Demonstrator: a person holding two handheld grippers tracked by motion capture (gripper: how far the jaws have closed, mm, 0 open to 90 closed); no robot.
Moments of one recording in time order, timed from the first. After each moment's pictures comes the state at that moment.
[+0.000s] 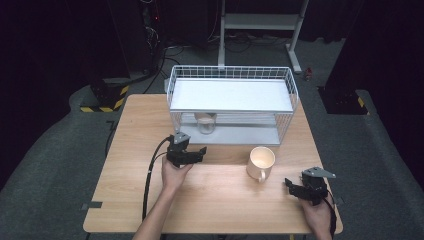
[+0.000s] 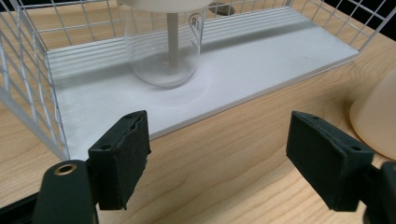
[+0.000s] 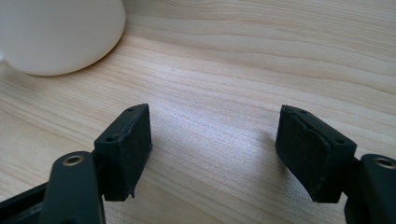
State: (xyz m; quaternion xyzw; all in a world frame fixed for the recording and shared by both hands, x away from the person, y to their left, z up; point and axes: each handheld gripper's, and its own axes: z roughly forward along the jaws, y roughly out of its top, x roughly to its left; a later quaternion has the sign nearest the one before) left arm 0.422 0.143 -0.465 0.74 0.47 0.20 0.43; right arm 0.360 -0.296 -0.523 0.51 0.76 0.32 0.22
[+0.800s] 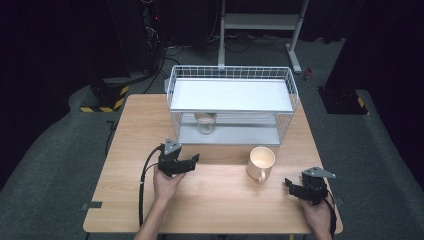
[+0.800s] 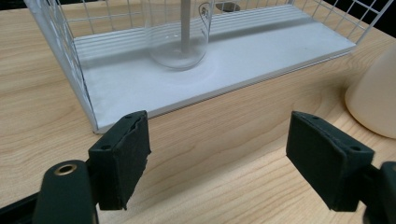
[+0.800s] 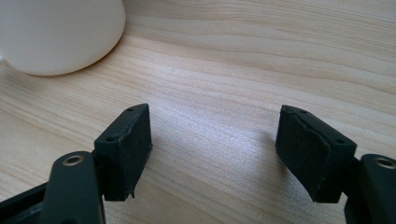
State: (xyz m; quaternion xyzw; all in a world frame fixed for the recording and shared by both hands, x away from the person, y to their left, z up) left arm 0.390 0.162 -0.466 0.74 0.47 0.21 0.43; right arm 0.360 -0.296 -0.523 0.51 0.76 0.32 0.22
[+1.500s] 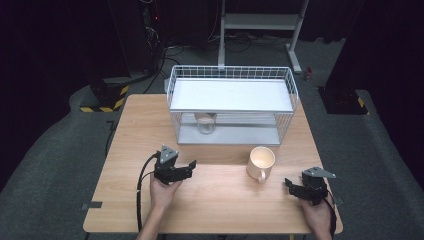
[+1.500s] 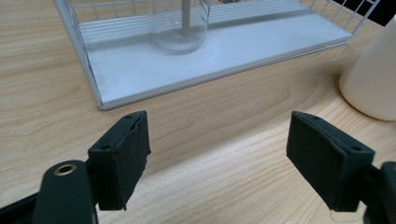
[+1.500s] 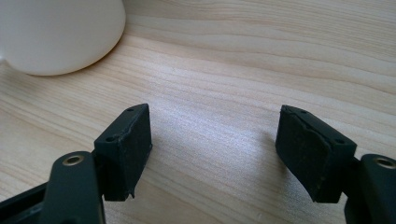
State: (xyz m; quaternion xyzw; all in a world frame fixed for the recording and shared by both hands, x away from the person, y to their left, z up) left arm 0.367 0.169 -0.472 0.73 0.48 0.22 0.43; right arm 0.360 -0.296 -0.523 0.51 0.76 0.32 0.22
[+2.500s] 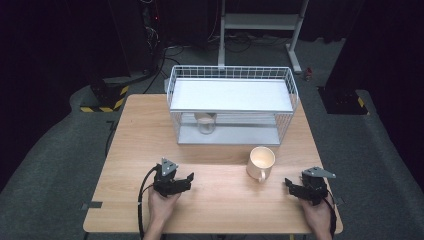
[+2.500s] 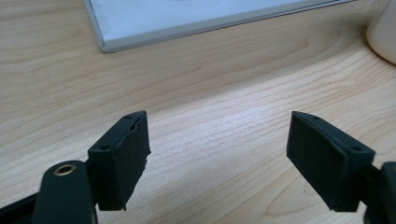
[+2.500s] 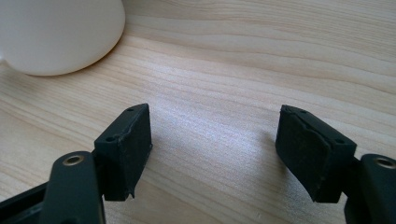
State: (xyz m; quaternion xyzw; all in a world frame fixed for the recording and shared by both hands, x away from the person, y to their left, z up) left arm 0.345 0.169 -0.503 0.74 0.50 0.22 0.39; right arm 0.360 -0.296 -0.523 0.52 0.76 0.32 0.22
